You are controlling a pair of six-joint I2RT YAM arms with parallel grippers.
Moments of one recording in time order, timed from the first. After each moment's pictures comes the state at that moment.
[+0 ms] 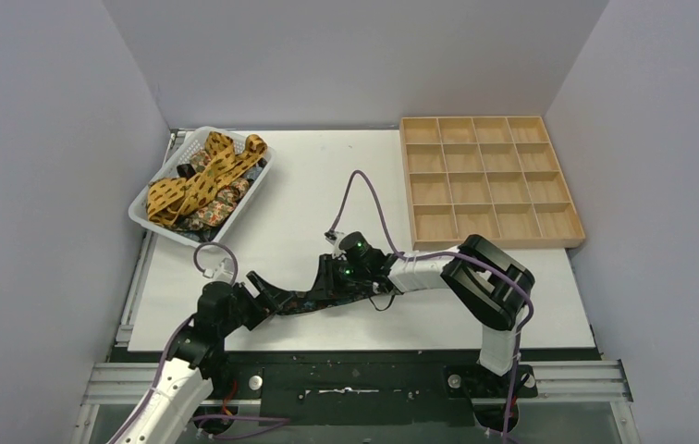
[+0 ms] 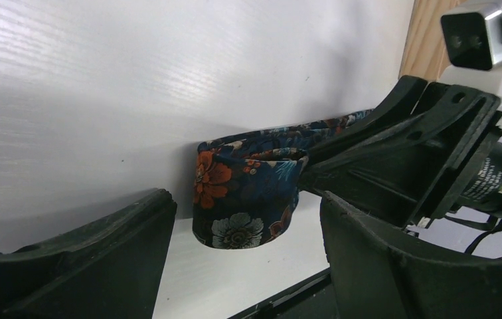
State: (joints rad) left arm -0.33 0.37 0.08 -0.30 0.19 -1.01; right arm 0.90 1.85 0.89 0.25 -0.41 0.82
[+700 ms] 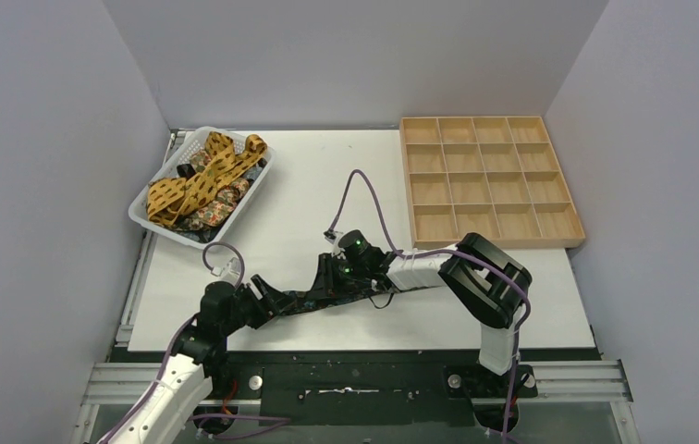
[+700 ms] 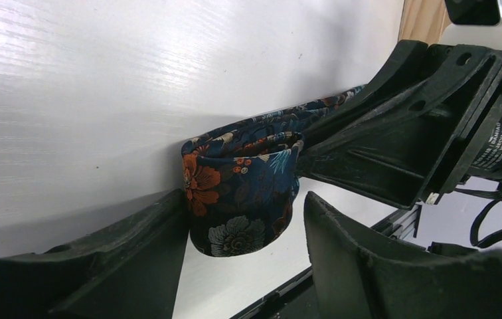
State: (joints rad) left arm -0.33 0.45 0.03 -0.16 0.28 -0.97; right arm 0.90 1.88 0.91 0.23 -0.43 0.82
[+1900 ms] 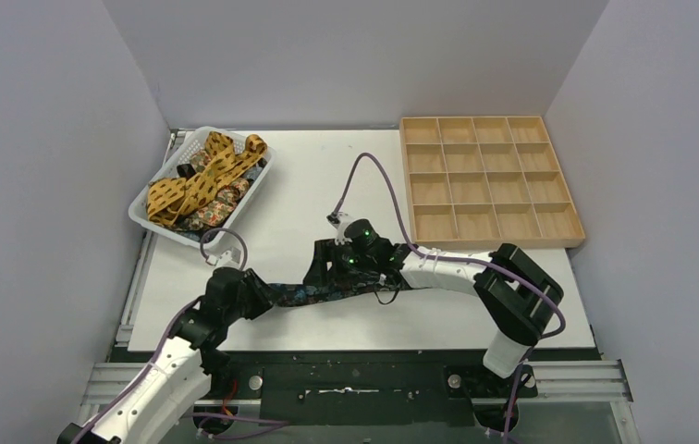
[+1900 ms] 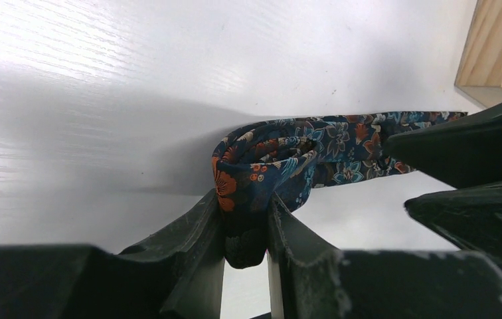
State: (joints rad) left arm -0.41 0.58 0.21 -0.33 0.05 -0.92; right arm 0.89 1.71 0.93 0.14 -0.32 0.70
